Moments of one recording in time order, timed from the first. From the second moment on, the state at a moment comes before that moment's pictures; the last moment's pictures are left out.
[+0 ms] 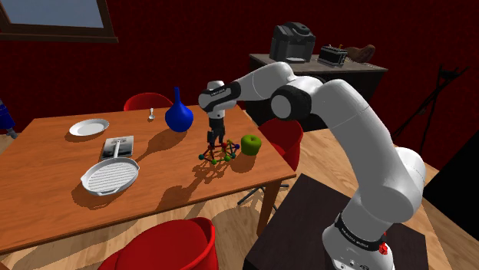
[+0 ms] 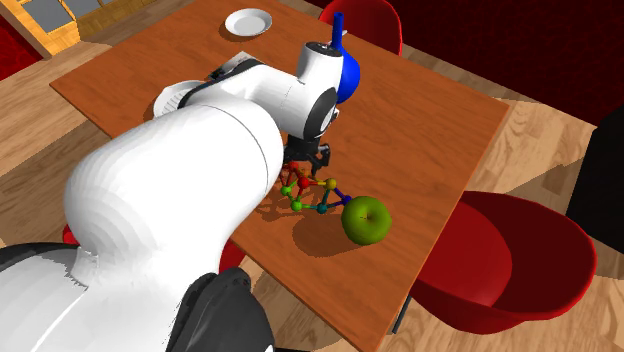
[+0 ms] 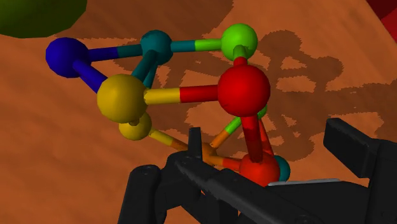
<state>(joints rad) -0.14 0.96 -0.08 -1.20 0.20 1.90 -0.51</state>
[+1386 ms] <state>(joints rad) -0.14 0.93 -0.08 -1.20 0.20 1.87 -0.51</state>
